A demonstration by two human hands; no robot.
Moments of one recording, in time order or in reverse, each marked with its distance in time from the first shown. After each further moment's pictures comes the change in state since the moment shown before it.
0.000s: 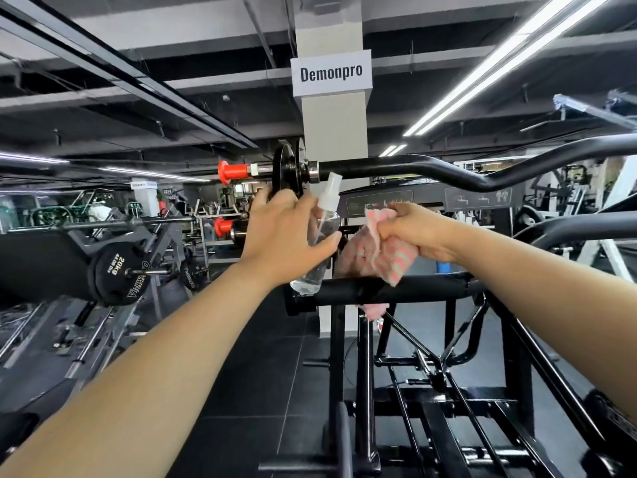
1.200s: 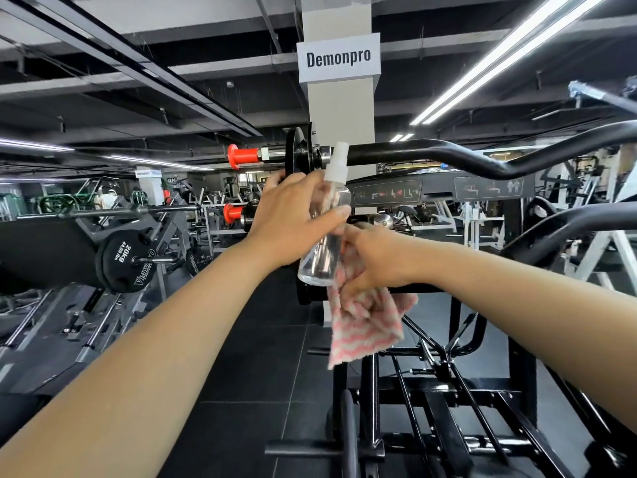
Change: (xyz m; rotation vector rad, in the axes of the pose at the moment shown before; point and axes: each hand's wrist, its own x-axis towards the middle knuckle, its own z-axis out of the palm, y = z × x) left_hand 0.003 -0.005 -0.012 -0.373 -0.069 -0.067; right_hand -0.020 -0.011 0.054 -0.981 -0.280 -0.328
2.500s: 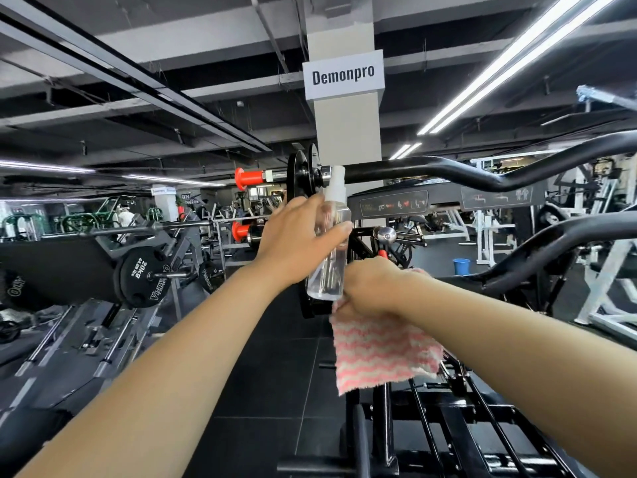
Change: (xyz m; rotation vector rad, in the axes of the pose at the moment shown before) left_hand -0.002 0.013 -0.001 0.067 -0.060 -0.123; right_hand 0.023 -0.004 0.026 -0.411 0.019 -0.093
